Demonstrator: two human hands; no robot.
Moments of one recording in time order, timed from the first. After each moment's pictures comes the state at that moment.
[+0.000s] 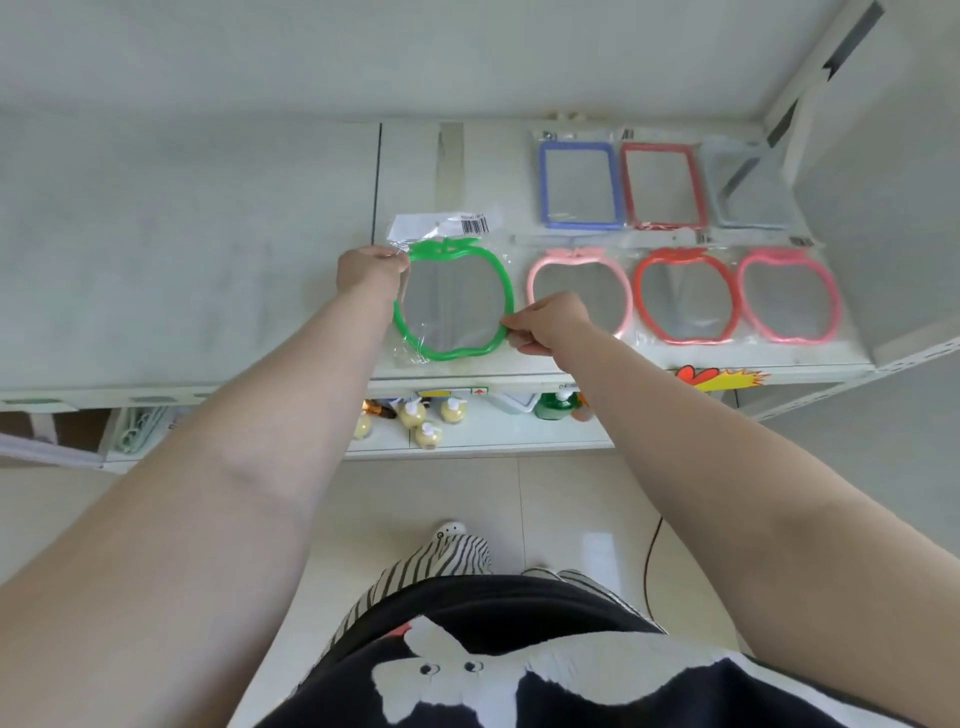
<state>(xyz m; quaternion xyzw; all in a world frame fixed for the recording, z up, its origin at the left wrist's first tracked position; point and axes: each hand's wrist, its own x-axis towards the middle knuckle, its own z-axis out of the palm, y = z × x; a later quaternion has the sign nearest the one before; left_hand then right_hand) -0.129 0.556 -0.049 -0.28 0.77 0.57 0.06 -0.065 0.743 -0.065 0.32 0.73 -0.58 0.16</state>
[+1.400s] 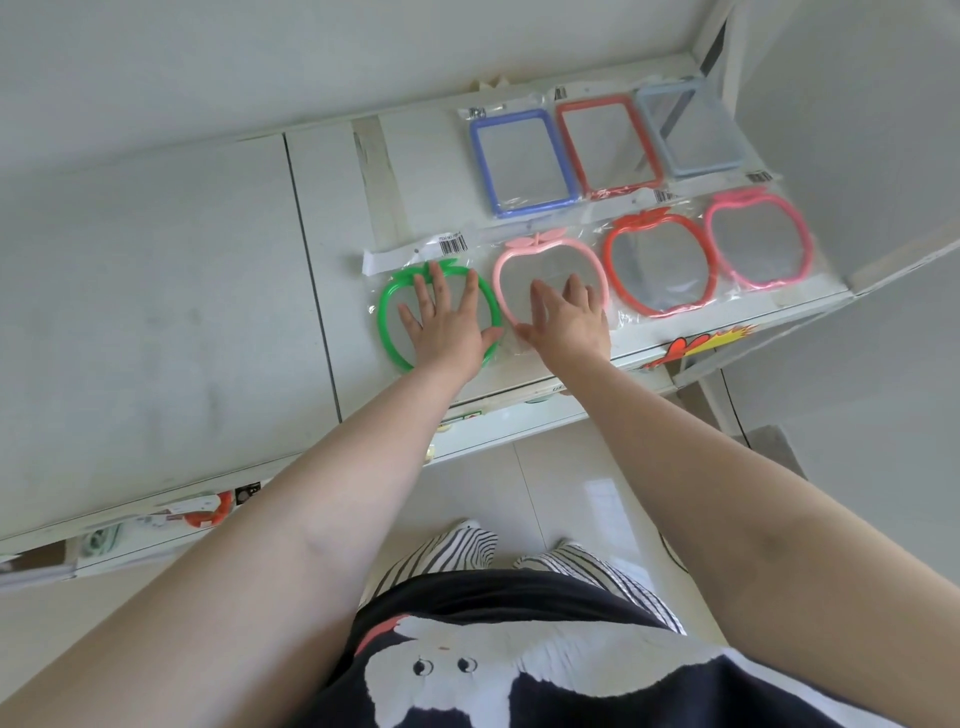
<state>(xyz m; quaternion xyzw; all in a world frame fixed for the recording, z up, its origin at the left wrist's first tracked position) -0.120 0.642 -0.117 0.16 0.96 0.12 0.19 -0.064 0.778 -0.110 0.28 0.94 -0.20 0.10</state>
